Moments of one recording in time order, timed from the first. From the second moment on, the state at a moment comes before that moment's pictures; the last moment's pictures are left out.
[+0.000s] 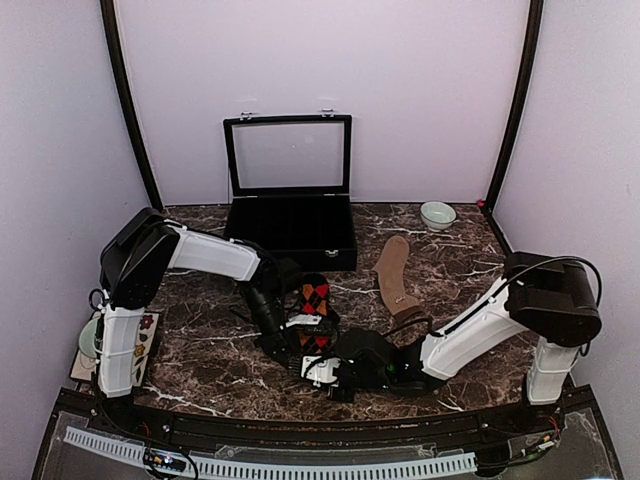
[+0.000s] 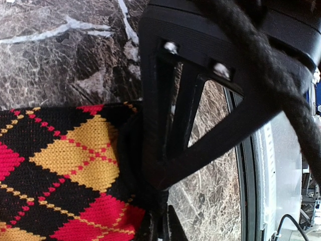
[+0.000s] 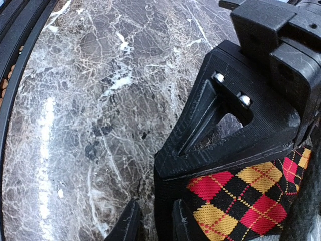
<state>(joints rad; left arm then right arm) -0.78 2.16 1.41 -1.02 0.80 0.91 1.30 1.87 0.75 0.47 0.07 -0.39</state>
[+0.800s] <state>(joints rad) -0.77 2.09 1.39 -1.02 0.79 0.88 1.24 1.90 0.67 0.65 -0.03 -0.23</state>
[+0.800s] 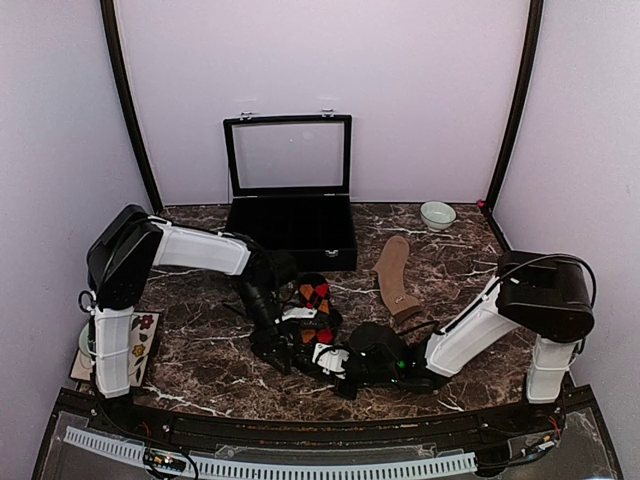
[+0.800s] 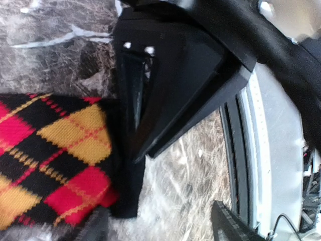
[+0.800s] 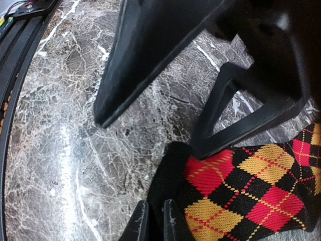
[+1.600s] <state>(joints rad) -0.83 1.70 0.99 -0.68 0.65 0.92 1.12 1.89 0.79 0.41 -0.29 0.01</state>
